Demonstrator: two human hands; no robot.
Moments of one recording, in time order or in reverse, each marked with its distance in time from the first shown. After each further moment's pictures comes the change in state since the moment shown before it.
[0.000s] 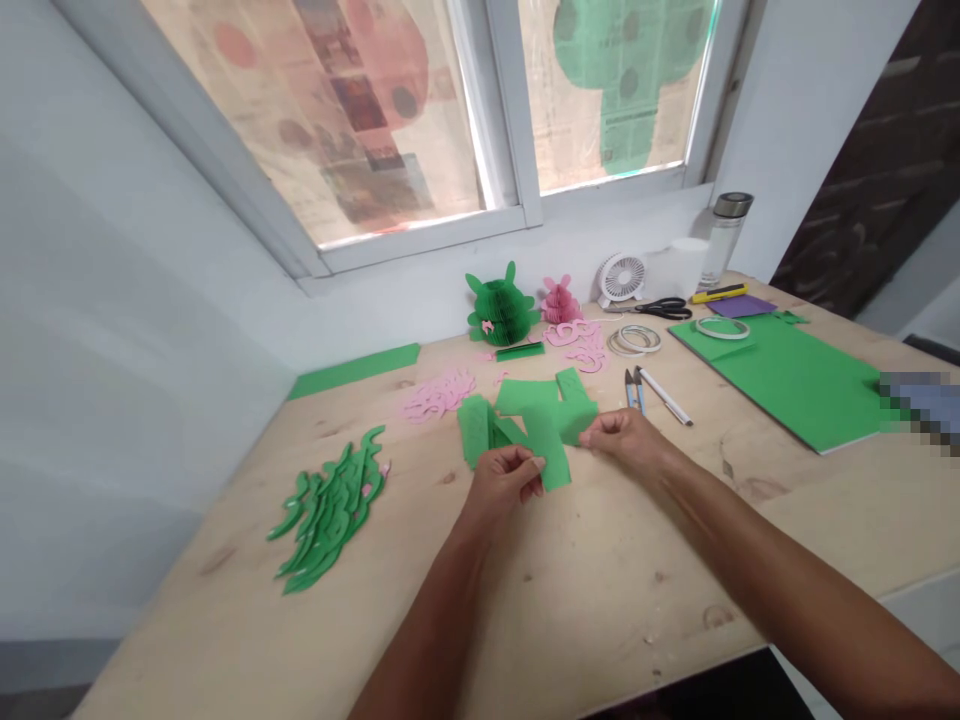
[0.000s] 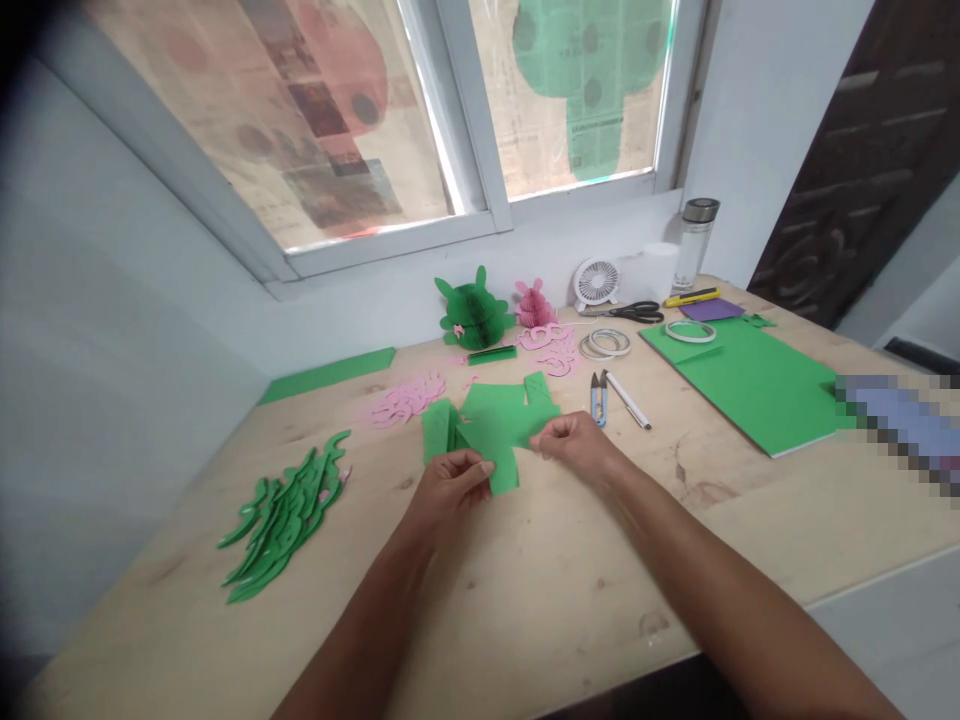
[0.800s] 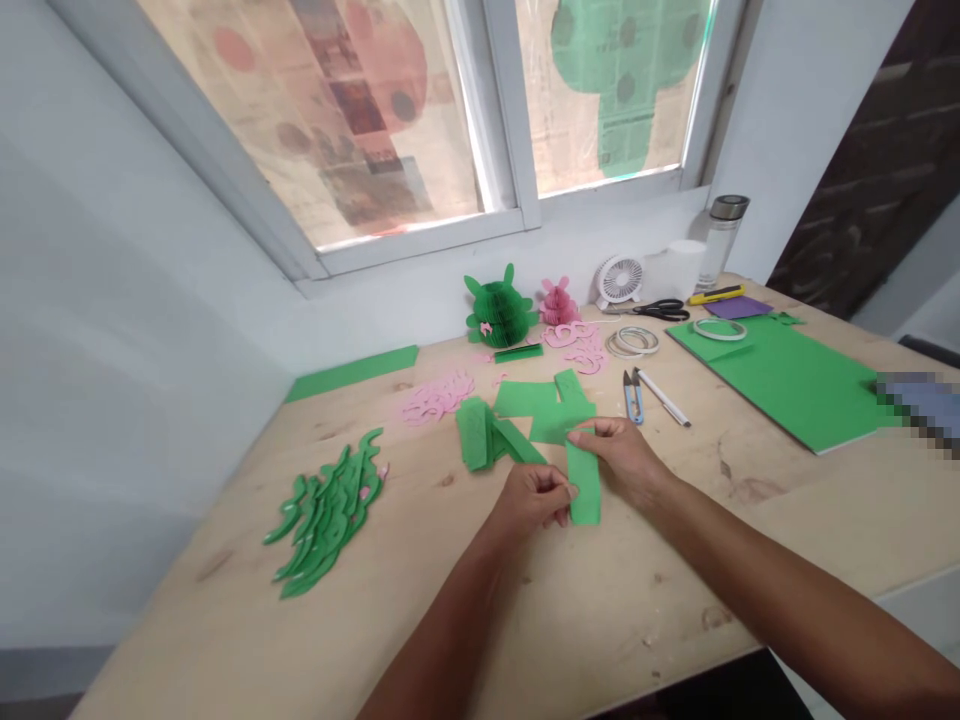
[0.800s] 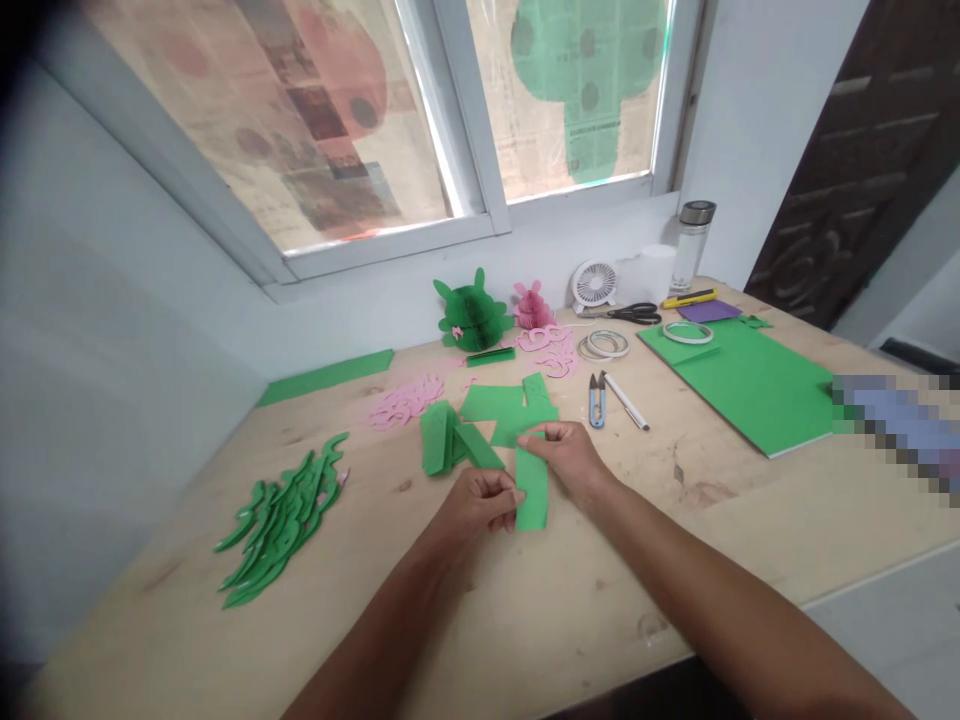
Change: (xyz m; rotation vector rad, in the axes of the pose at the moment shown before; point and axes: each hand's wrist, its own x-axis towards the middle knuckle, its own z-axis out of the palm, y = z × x) left_hand -0.003 -0.008 0.020 0.128 -0.244 -0.065; right_hand -0.004 0.008 0.026 0.452 0.106 0.011
